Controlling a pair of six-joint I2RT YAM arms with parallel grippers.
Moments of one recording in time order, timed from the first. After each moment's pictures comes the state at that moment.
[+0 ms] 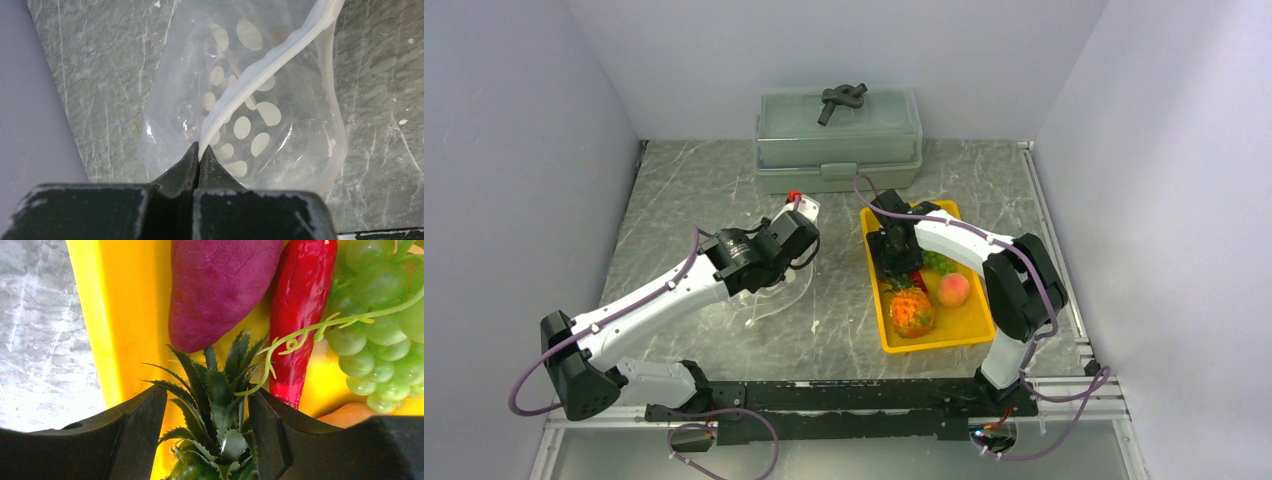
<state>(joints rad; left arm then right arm) -0.92 1.27 1.25 -0.97 -0.63 -0.24 0.58 1.76 1.20 -0.73 0.07 0.36</state>
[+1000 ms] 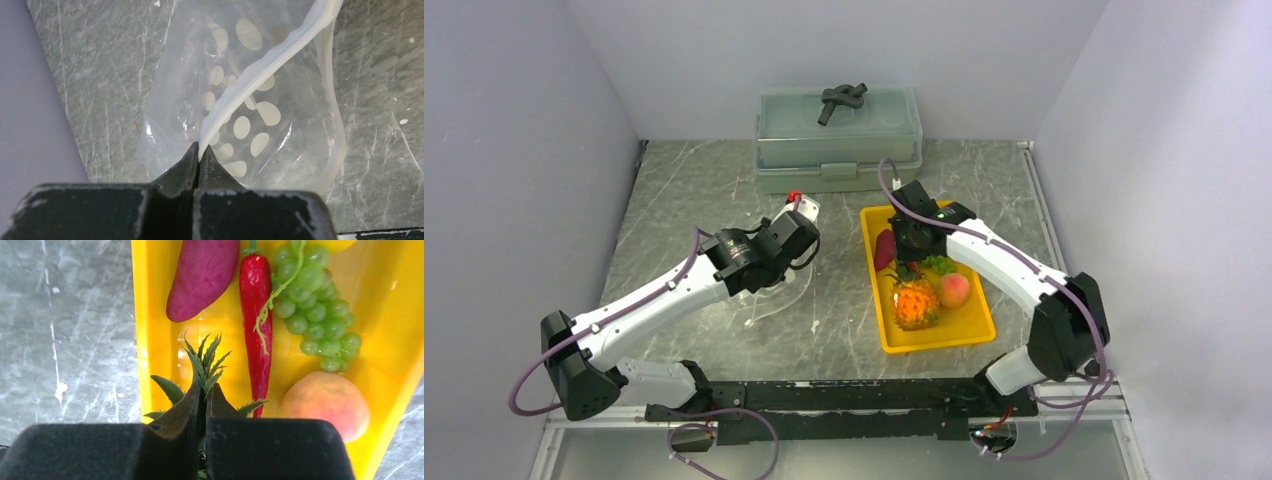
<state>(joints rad) -0.92 1.27 1.24 -0.97 -0.63 -0.24 0.58 1.52 1.17 -0.76 0.12 0.38</state>
